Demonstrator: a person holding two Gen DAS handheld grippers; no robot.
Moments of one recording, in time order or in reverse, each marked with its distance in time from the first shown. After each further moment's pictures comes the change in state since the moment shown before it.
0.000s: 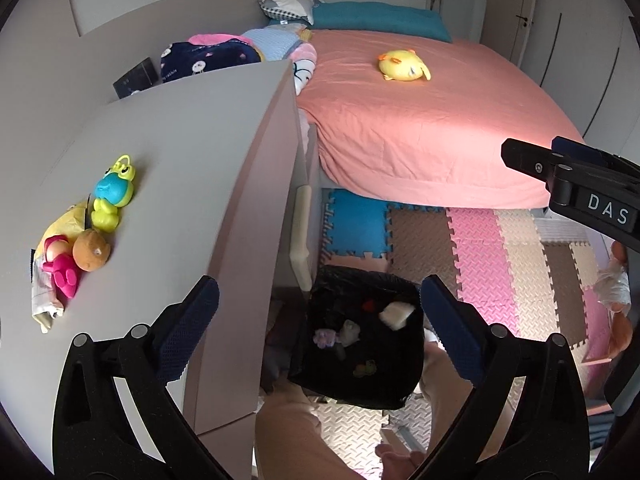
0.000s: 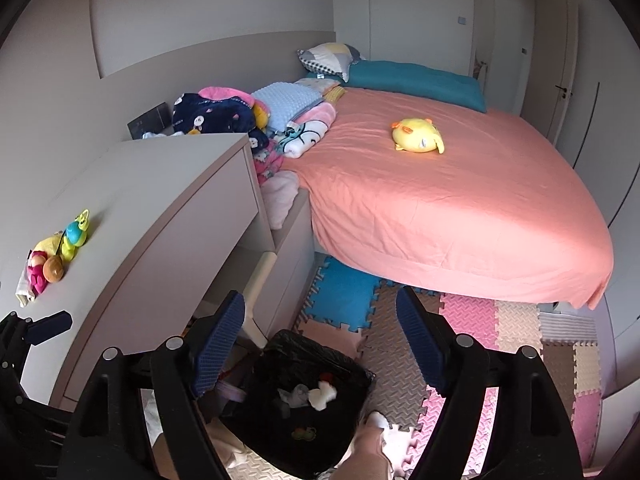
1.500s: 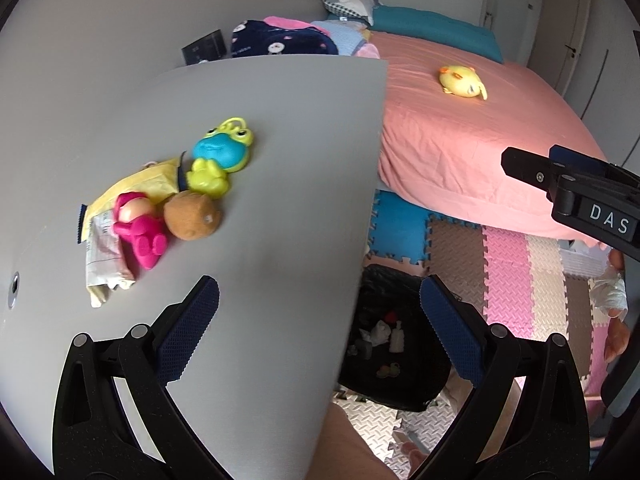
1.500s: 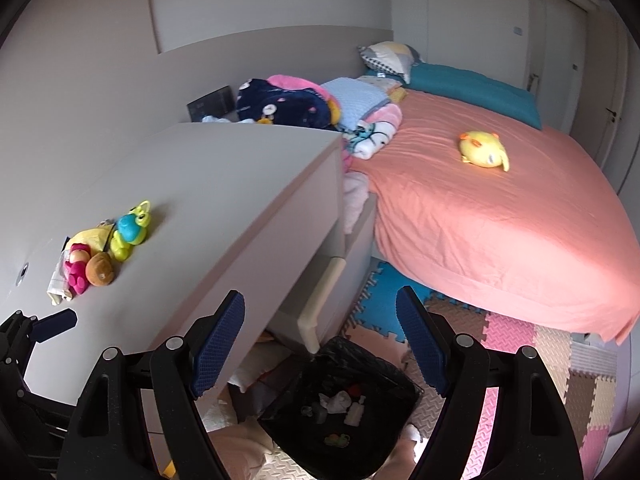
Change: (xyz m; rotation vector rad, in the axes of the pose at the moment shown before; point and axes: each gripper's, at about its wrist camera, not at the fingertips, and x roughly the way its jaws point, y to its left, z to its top) left arm -0.015 0.091 -0.015 -0.147 0.011 0.093; right arm 0.025 0.096 0.024 -0.112 0.028 0.153
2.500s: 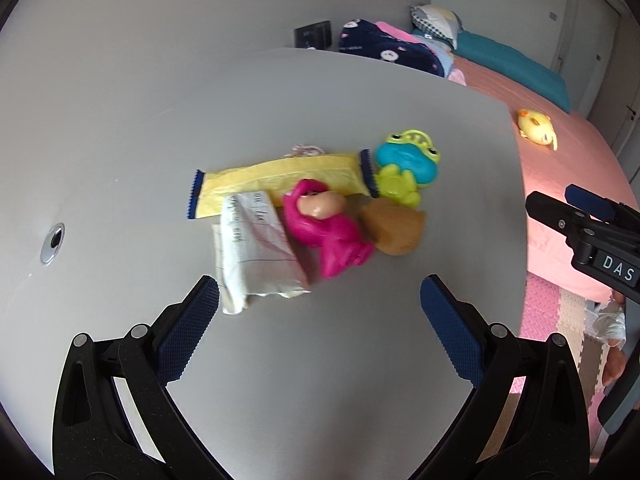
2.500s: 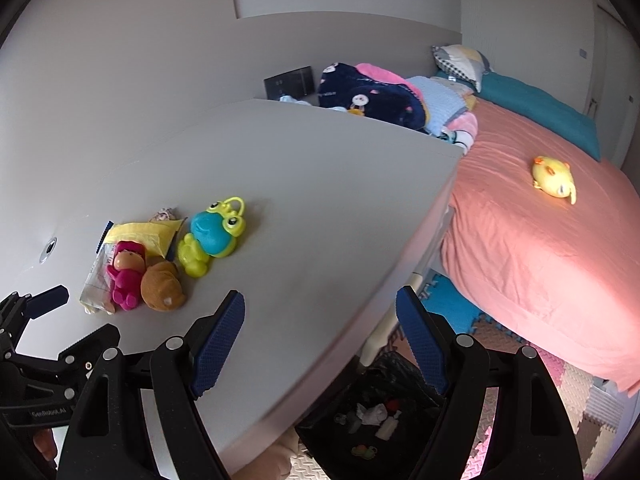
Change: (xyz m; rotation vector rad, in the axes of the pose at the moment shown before) left arm -0.007 0.123 -0.008 -0.222 -0.010 0.141; right arm 0.049 0.104 0.030 -0.139 0.045 0.155
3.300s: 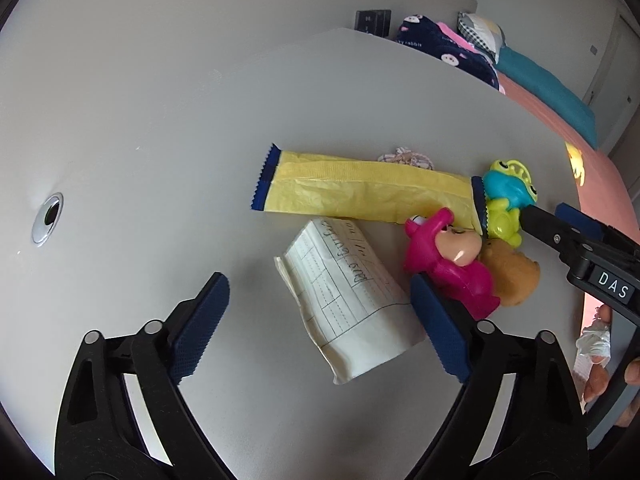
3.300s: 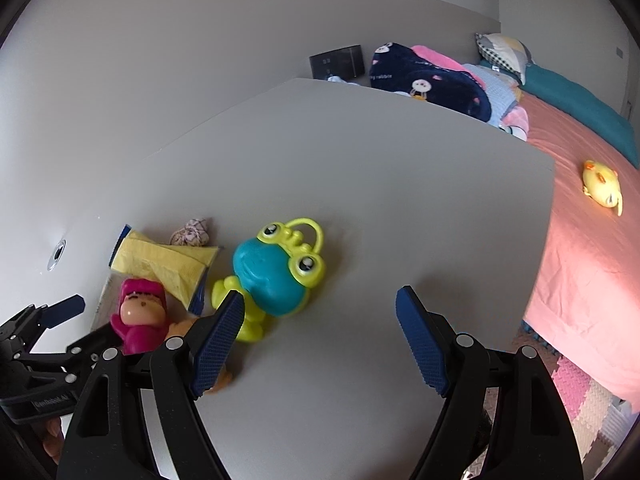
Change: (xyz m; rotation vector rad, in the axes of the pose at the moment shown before) left arm 0.043 0.065 0.012 -0.145 0.060 0.023; right arm 0.071 0.053 0.031 -0.040 0.060 0.119
